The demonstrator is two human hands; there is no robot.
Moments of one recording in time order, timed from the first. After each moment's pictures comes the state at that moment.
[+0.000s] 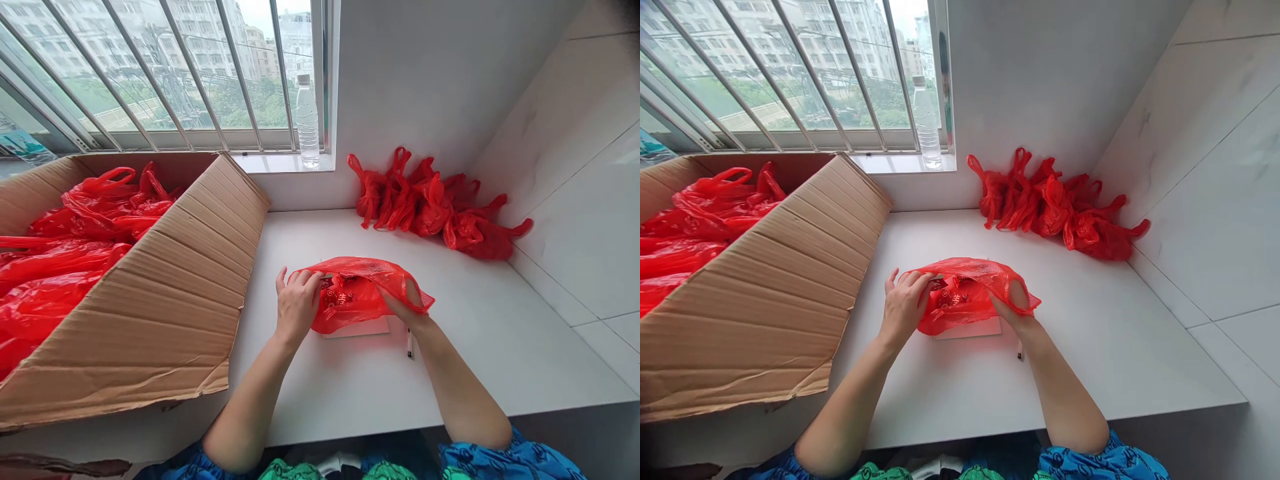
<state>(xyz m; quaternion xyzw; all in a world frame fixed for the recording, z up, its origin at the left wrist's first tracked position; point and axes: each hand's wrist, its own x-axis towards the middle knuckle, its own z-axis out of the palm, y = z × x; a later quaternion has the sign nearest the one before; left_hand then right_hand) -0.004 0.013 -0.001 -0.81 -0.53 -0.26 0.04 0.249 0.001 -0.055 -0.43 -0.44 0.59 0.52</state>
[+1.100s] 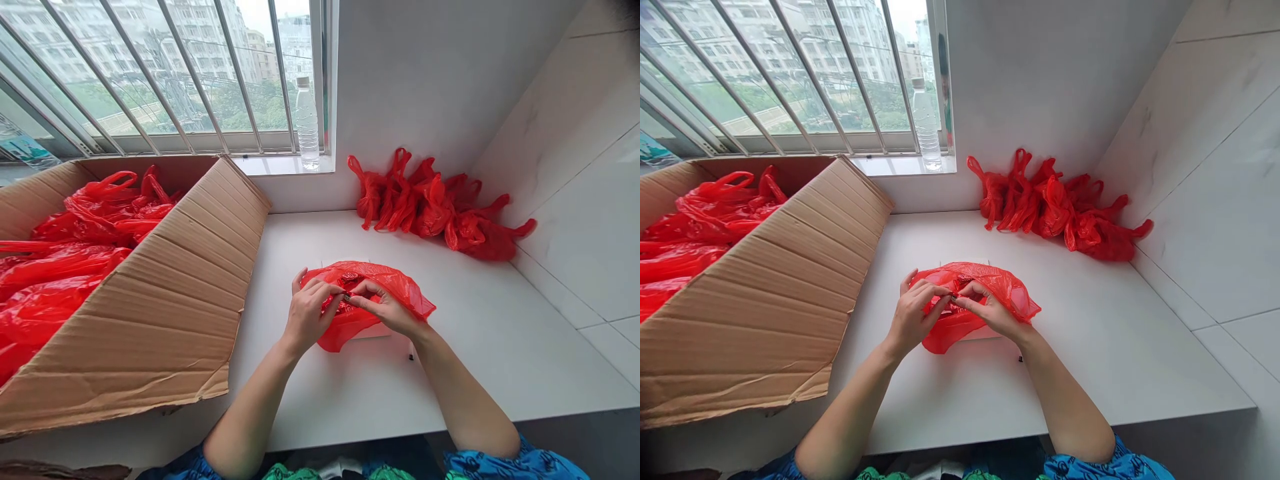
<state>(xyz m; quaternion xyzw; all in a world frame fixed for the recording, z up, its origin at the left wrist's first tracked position) 0.006 0.004 0.001 -0.84 -0.39 -0.37 -0.07 0.210 -0.010 -0.010 -0.41 -0.61 0.53 0.41</state>
